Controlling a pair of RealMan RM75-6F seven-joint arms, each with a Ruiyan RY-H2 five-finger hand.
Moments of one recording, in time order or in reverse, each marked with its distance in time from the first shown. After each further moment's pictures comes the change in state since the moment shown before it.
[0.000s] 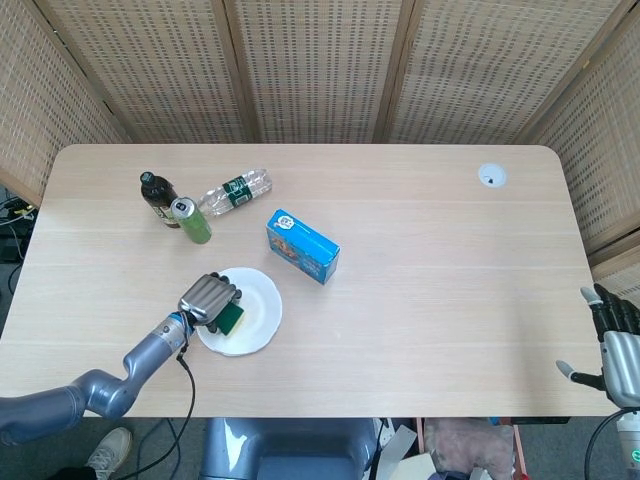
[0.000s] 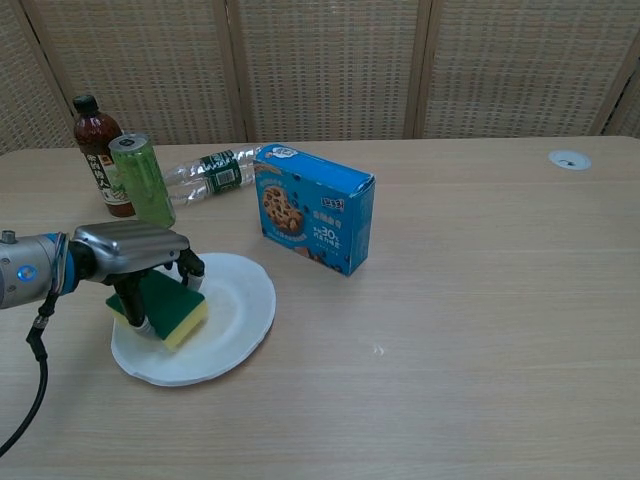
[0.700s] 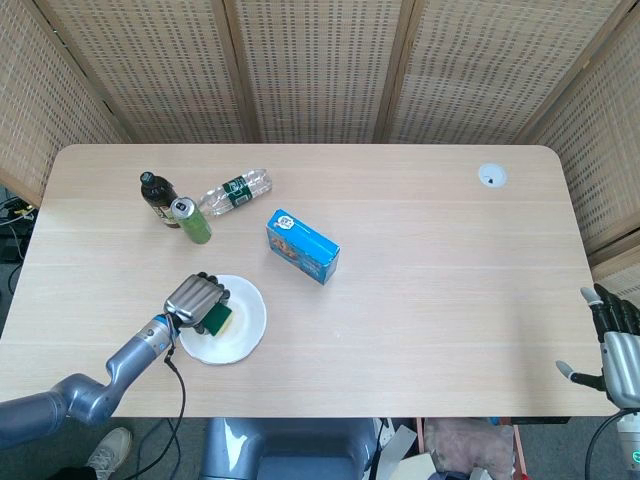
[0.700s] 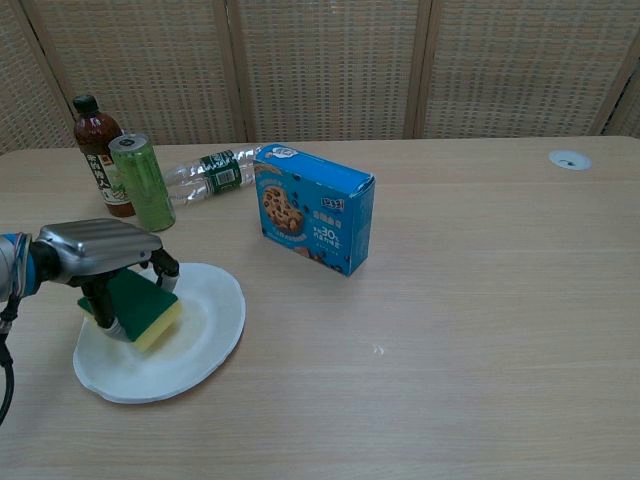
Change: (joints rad) left arm 0.044 0.066 0.049 -0.028 0.068 0.029 -0.044; right arm -0.003 0.001 -0.002 -0.003 -0.007 0.008 0.000
